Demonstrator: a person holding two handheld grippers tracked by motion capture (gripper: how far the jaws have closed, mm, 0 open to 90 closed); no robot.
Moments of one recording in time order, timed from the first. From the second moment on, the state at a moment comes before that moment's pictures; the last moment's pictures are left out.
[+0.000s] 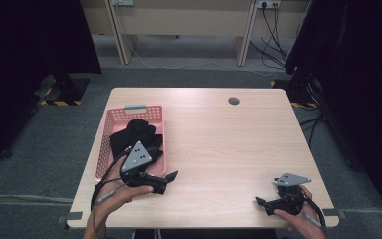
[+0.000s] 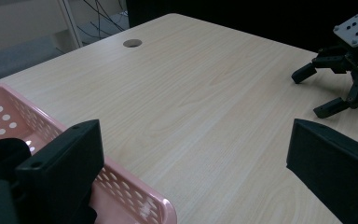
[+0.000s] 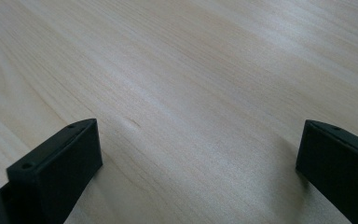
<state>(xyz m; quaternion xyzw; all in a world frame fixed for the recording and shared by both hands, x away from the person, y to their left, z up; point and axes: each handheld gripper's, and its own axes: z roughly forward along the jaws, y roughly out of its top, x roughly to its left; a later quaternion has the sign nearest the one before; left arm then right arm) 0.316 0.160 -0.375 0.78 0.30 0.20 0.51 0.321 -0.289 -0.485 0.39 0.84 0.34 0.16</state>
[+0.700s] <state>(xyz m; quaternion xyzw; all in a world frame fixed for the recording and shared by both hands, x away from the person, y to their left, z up) 0.319 0.187 -0.371 0.76 0.34 0.22 0.50 0.321 -0.289 -0.485 0.39 0.84 0.34 0.16</state>
